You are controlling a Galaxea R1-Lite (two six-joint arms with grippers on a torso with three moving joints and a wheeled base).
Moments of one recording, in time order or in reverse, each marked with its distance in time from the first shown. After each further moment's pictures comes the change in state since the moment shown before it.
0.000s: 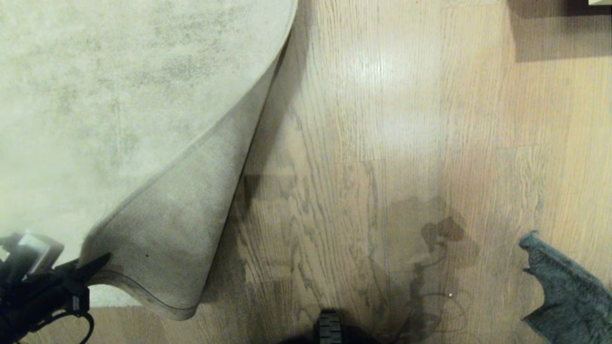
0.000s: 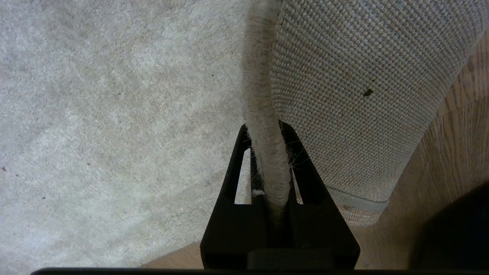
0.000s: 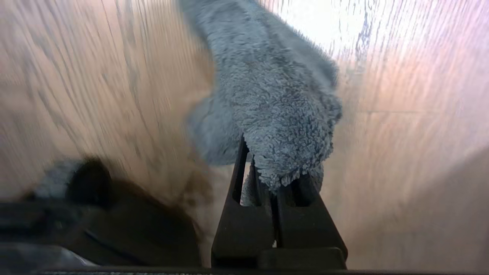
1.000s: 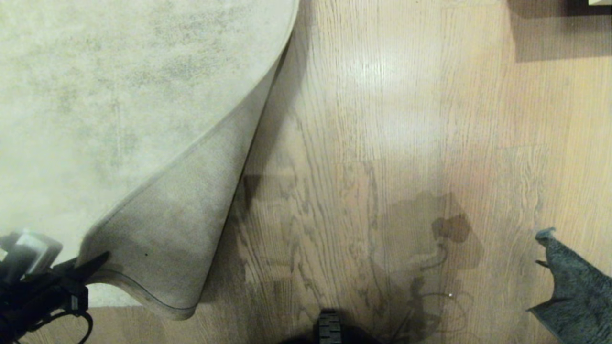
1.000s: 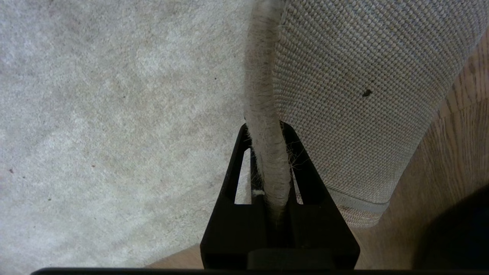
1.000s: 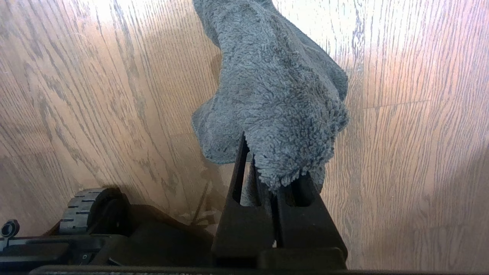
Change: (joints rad) left arm 0.000 -0.015 0.000 0.000 0.000 0.000; right arm 0.000 -0.006 0.018 -0.041 -0.035 0.108
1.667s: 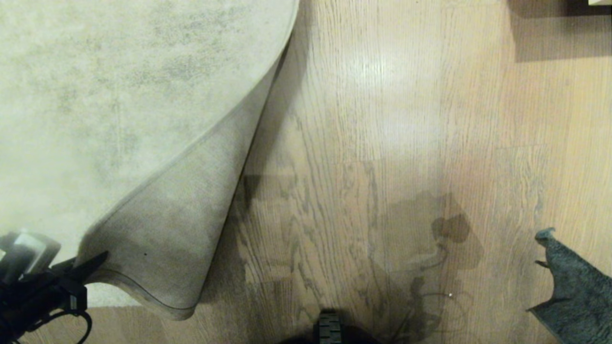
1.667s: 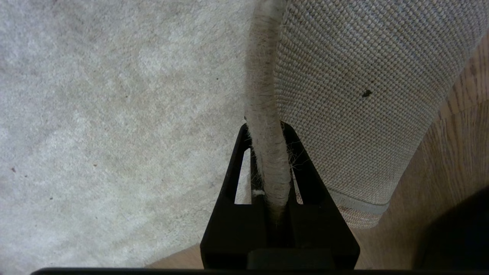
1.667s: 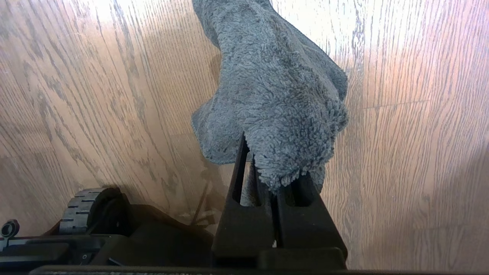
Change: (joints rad) left arm 0.004 -0.004 0.000 0.000 -0.002 -0.004; right arm 0.000 0.000 0.000 0.000 0.000 0.000
